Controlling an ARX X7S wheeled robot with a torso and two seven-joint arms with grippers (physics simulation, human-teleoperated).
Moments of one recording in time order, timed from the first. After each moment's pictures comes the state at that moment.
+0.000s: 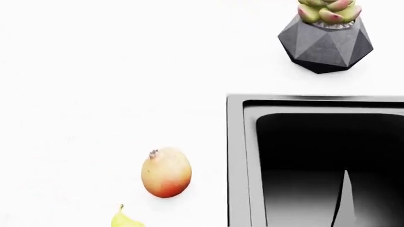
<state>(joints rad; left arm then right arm) -0.10 -0.99 -0.38 0.91 -1.59 -0.67 -0.62 -0.66 1.27 0.42 -1.03 1.03 0.00 0.89</state>
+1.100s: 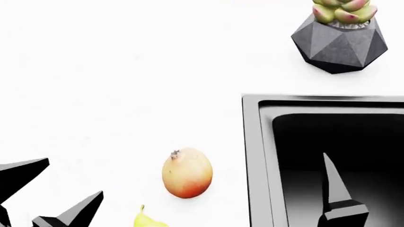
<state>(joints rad) -0.65 -0.88 0.19 0.78 -1.77 -0.91 -0.68 -0.61 1.36 1.05 -0.93 1.78 0.44 0.62</state>
